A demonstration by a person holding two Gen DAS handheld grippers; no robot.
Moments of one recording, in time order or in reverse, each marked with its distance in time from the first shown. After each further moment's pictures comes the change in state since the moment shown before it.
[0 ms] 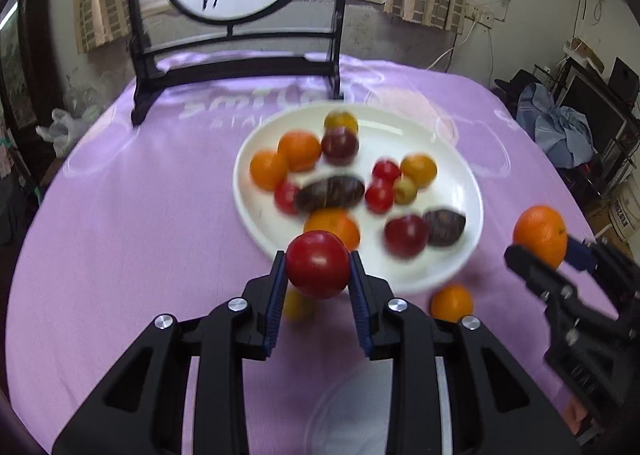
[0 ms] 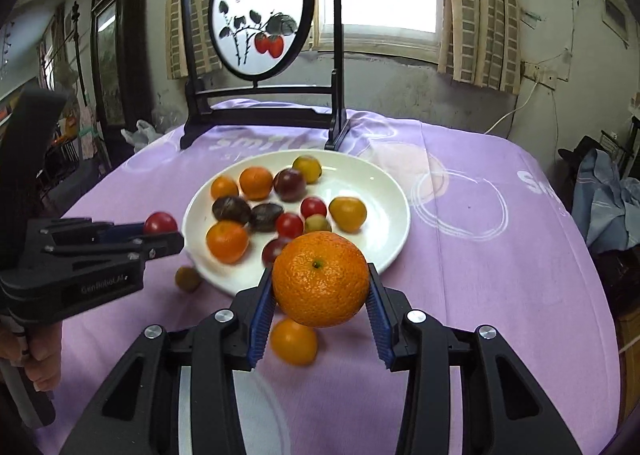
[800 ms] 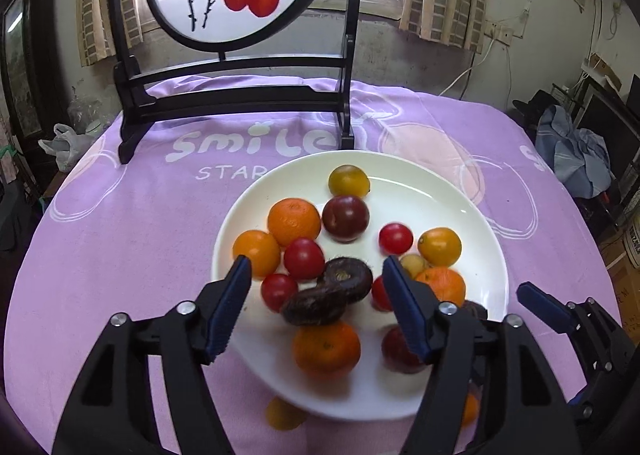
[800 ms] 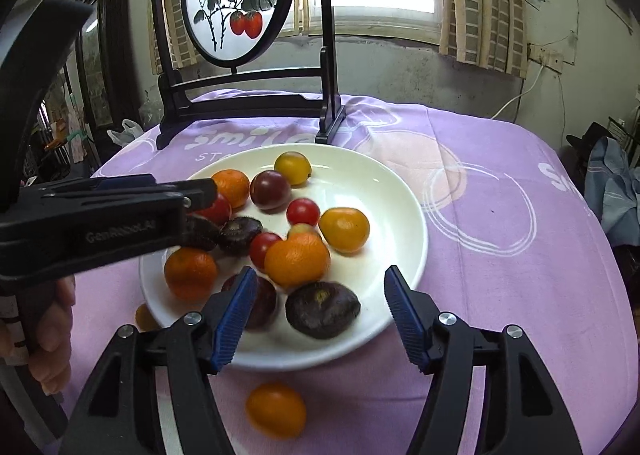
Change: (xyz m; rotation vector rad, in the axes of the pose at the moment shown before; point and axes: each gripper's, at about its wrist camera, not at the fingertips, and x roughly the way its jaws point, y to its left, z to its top) left arm 0.042 -0.004 0.048 -0.042 -0.040 0.042; right arm 0.058 -0.005 0.017 0.029 0.049 -0.005
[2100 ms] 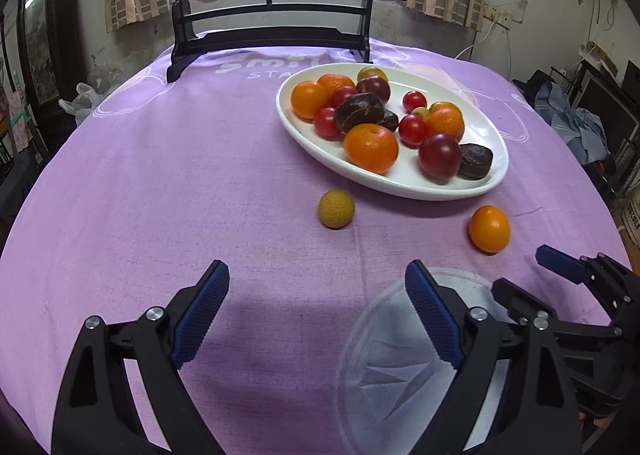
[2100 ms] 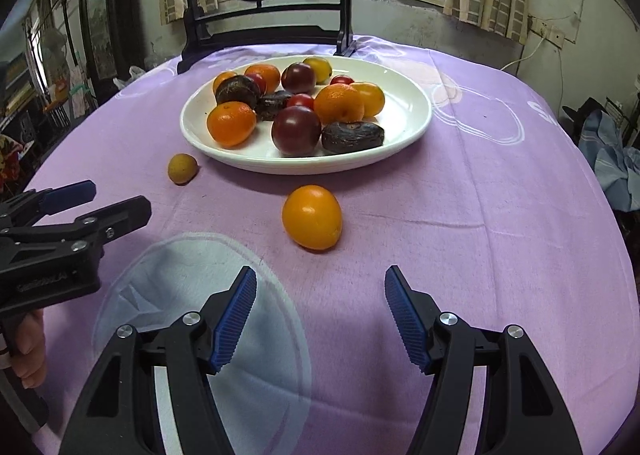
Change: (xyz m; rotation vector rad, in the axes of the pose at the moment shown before) left arm -0.051 0.036 -0.132 -0.026 0.046 0.008; right arm -0.030 0.029 -0.086 -0.050 0.162 -0.025
